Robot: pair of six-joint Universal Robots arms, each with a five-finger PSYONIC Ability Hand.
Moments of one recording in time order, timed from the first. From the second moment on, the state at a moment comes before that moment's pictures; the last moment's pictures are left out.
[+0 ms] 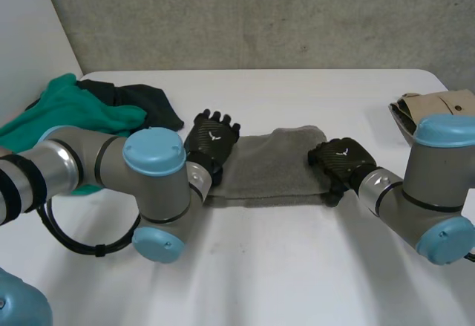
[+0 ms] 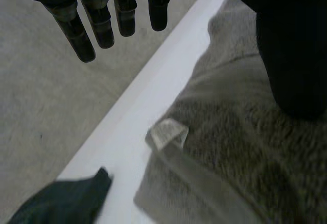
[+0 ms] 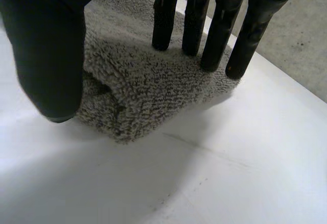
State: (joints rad) left arm 4.06 -2.38 -1.19 3.43 -1.67 3.69; right arm 1.88 -0.95 1.48 -0.13 1.28 2.71; left_hand 0.19 0.20 0.21 0.20 0.05; right_hand 0.41 0.48 0.48 0.48 0.29
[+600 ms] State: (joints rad) left arm 4.04 -2.00 -1.43 3.29 -1.77 3.54; right arm 1.77 -1.19 1.65 -0.13 1.40 2.33; left_hand 0.19 0.20 0.21 0.20 0.05; right_hand 0.96 1.17 1.18 1.19 0.98
